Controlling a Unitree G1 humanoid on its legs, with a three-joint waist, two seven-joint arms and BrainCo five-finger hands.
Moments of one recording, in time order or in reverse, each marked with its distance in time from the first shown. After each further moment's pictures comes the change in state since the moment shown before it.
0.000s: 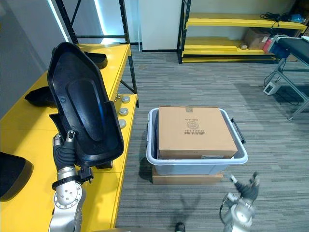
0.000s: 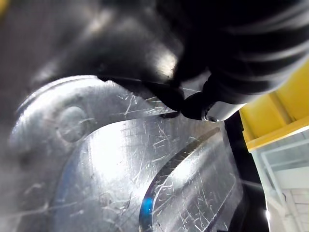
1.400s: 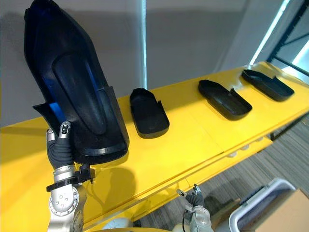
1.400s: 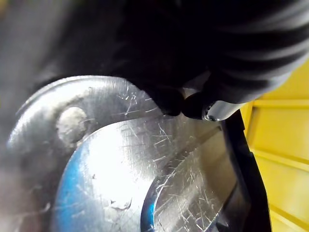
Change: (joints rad) left arm -0.035 -0.025 -0.115 -0.048 -0.053 -0.053 0.010; right arm -0.035 0.036 0.284 0.124 -0.046 0.060 0.055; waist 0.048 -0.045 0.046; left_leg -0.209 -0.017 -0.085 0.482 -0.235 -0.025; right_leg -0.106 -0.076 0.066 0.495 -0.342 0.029
